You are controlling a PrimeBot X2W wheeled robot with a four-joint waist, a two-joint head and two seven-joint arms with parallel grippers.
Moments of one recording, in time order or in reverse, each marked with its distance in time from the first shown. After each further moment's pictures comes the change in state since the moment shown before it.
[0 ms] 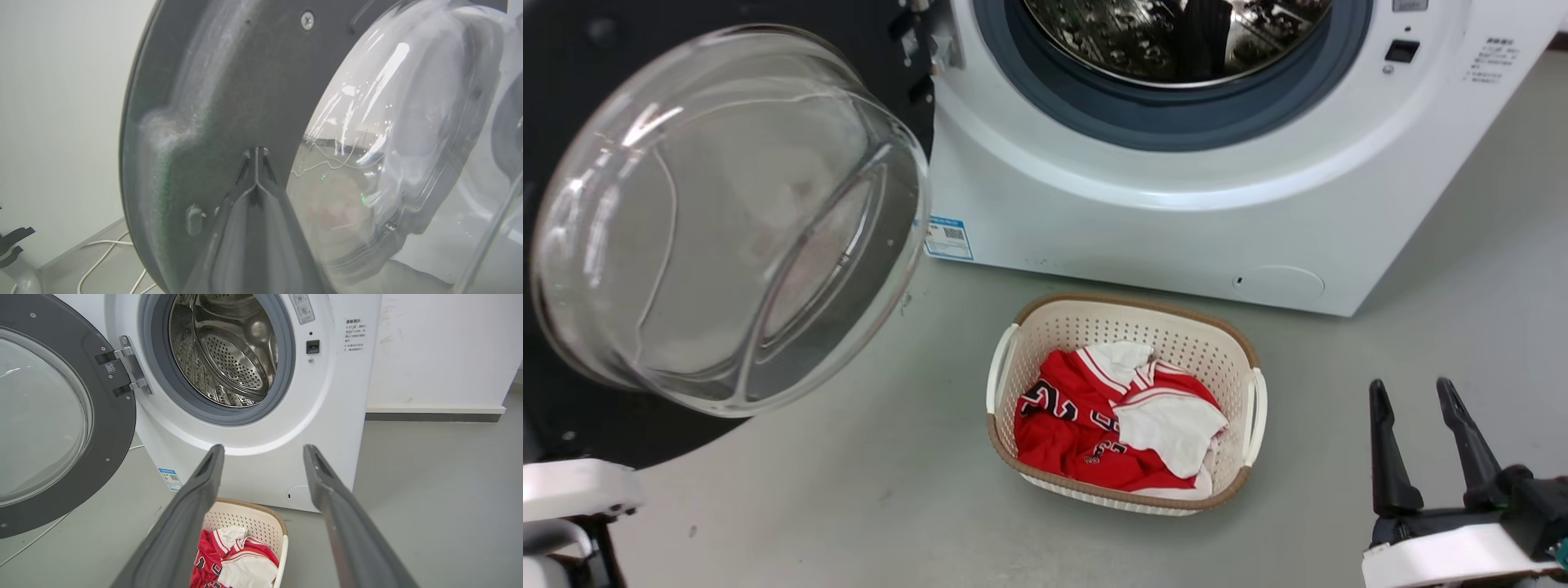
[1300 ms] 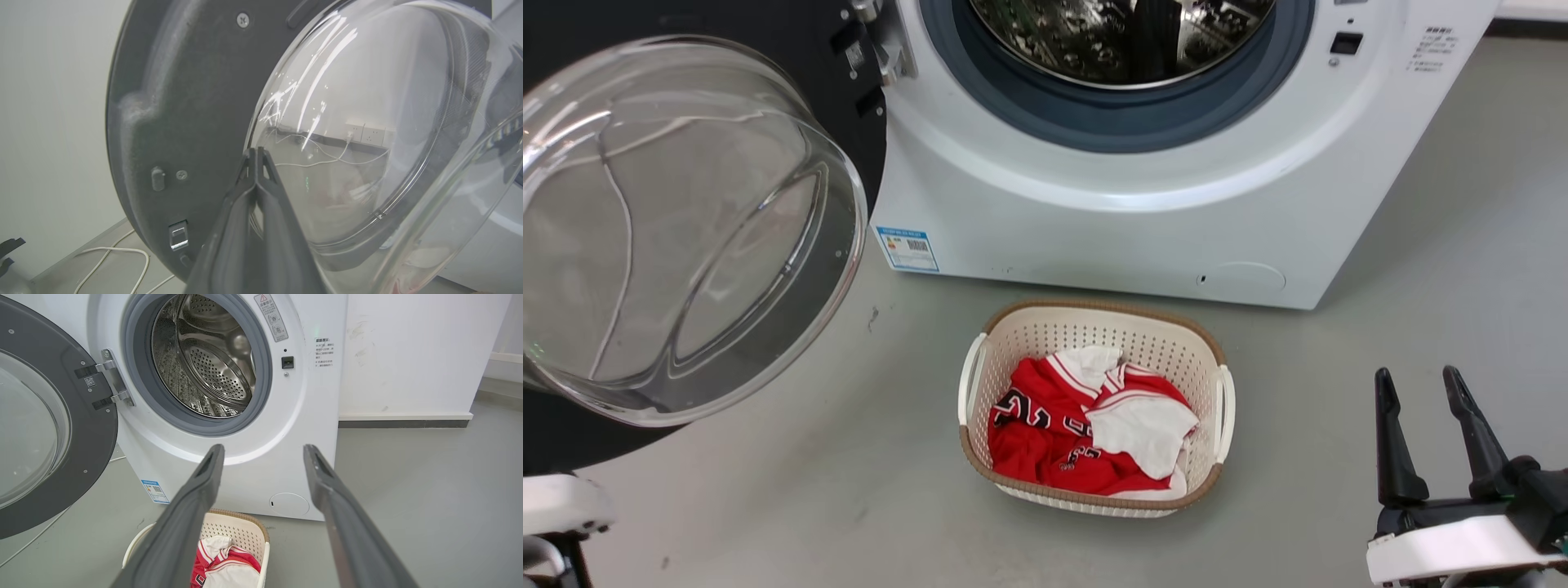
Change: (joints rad) left arm -0.041 -0.009 0.156 0.057 0.093 -0.104 0.000; right arm -0.033 0.000 -0.006 -0.004 -0.004 0.000 0.000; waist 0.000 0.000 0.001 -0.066
